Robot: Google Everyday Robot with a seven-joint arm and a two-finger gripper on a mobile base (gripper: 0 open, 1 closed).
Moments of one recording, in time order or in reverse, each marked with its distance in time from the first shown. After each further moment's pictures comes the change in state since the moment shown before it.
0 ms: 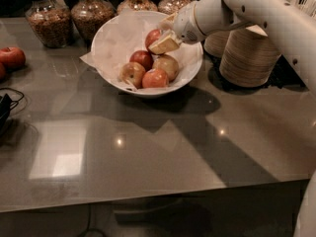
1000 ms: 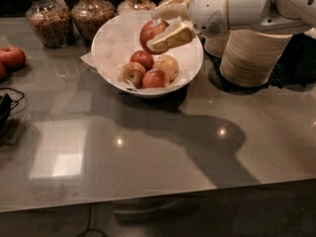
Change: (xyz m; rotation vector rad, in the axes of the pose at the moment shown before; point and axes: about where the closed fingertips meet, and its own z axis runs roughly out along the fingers) arm -0.084 0.056 -0.102 0.045 -0.314 -0.131
